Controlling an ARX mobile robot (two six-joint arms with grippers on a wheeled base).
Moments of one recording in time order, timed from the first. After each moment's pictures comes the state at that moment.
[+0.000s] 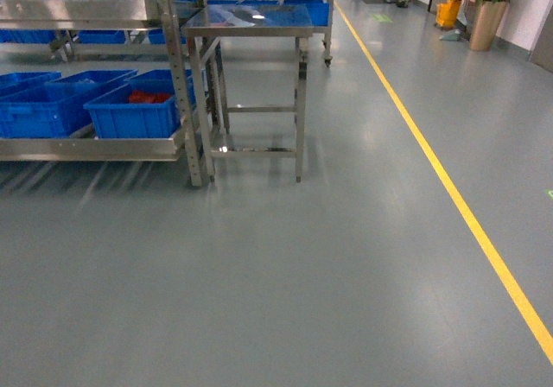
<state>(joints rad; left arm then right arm) 0.00 0.01 0.01 -0.01 0.00 0.00 0.00 0.01 0.01 -0.01 0.00 0.01</state>
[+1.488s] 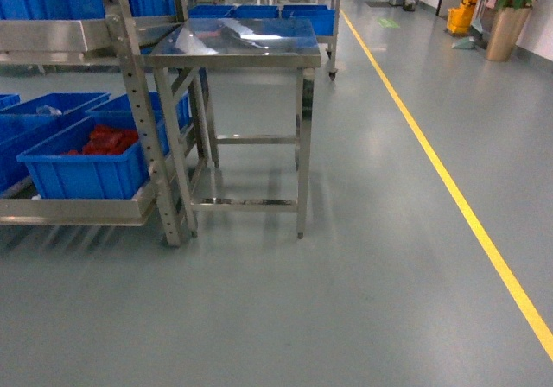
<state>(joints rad) 0.00 0.01 0.01 -0.01 0.00 0.00 0.00 0.01 0.01 -0.01 0.00 0.01</state>
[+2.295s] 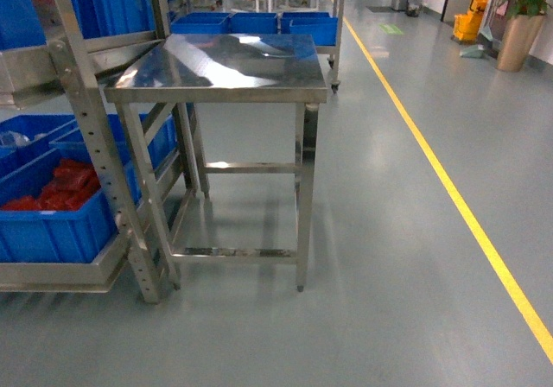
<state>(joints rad) 0.00 0.01 0.01 -0.01 0.00 0.00 0.00 0.01 0.01 -0.01 0.00 0.01</state>
